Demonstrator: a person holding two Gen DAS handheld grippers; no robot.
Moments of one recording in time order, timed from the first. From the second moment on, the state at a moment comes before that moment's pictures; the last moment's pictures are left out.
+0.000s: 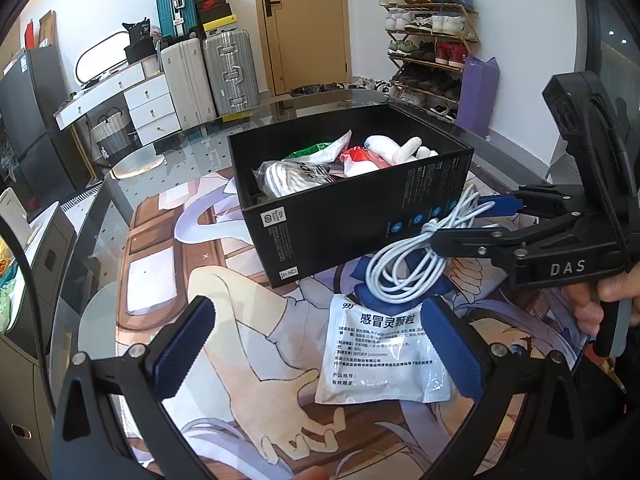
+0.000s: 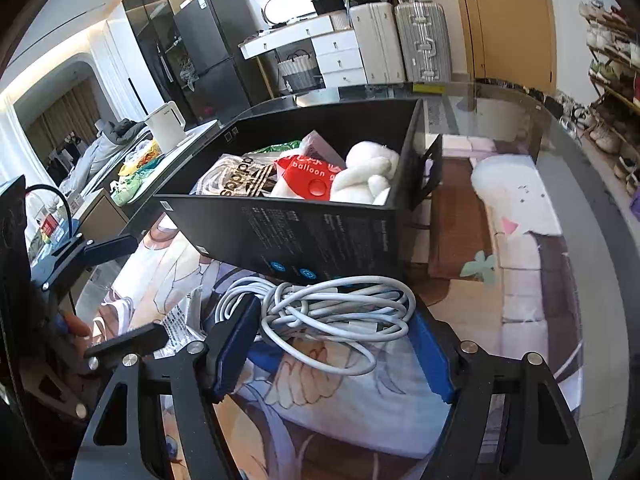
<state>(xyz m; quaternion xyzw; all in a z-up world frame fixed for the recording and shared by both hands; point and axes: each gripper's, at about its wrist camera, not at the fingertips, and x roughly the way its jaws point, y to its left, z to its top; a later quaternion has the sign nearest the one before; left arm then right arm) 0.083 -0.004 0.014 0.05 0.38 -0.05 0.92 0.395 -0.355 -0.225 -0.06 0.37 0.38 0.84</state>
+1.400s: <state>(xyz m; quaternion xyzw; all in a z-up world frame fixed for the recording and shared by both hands) 0.087 -0.027 -0.013 0.05 0.45 -0.11 0.88 0.391 -0.364 -0.228 -0.09 0.39 0.39 0.83</state>
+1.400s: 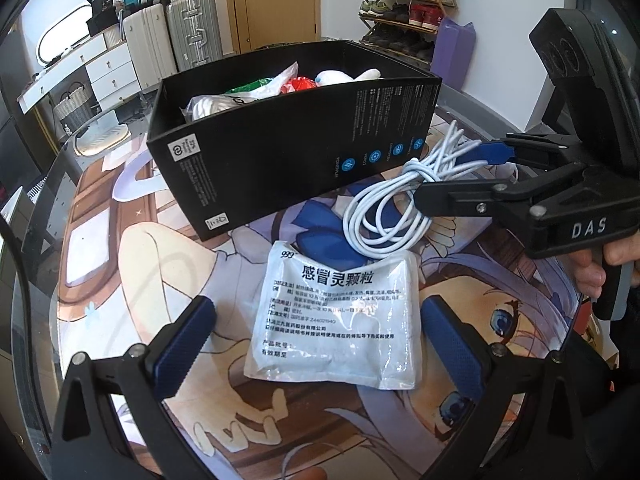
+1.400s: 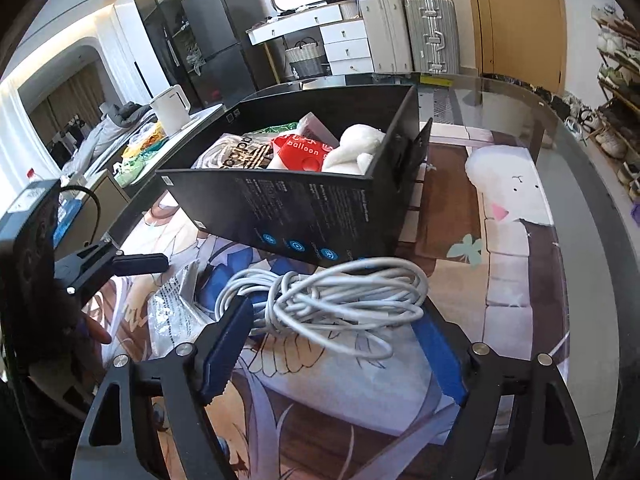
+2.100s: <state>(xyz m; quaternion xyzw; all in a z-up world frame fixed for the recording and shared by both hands) 0.084 -0.028 -0.015 0.05 0.46 -0.11 0.88 0.390 -0.388 -0.199 -0.06 0.35 0.42 0.83</state>
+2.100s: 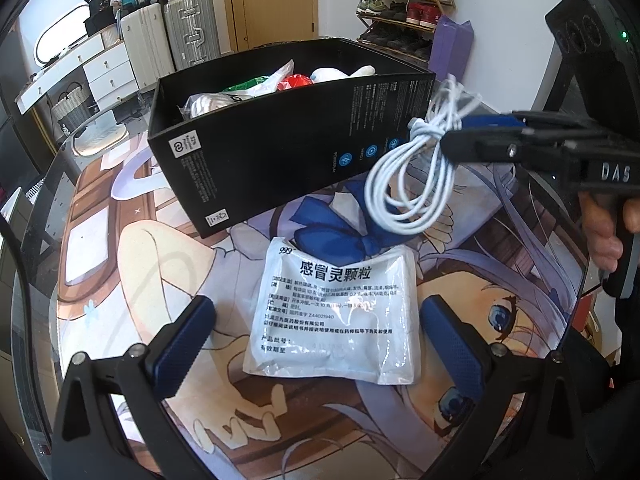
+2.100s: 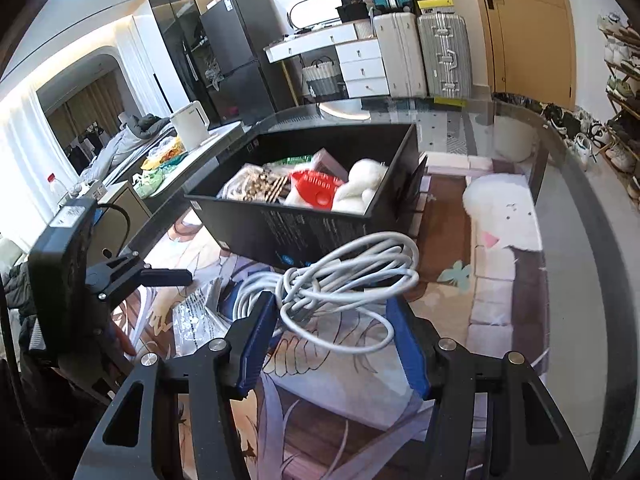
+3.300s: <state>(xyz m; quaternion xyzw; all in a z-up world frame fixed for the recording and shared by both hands) 0.079 -0.021 -0.004 0.03 0.43 -0.12 0.89 0.404 -0.378 -0.221 -0.05 0.40 0.39 0.83</state>
